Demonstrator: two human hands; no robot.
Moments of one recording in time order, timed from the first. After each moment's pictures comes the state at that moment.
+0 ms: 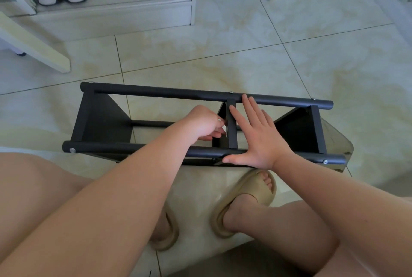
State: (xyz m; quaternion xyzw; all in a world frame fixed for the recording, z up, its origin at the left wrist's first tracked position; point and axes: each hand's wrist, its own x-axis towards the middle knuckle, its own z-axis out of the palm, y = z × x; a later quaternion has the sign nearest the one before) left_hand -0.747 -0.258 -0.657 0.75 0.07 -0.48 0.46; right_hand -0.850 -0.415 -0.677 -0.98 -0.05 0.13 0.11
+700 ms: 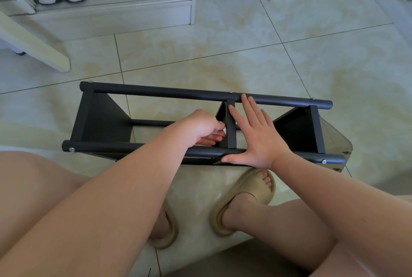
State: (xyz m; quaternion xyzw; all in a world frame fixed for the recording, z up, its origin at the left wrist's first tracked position) left_hand -0.752 -0.254 -0.663 0.70 0.12 -0.51 0.48; right_hand -0.851 -0.414 -0.678 -0.98 -0.05 0.13 0.11
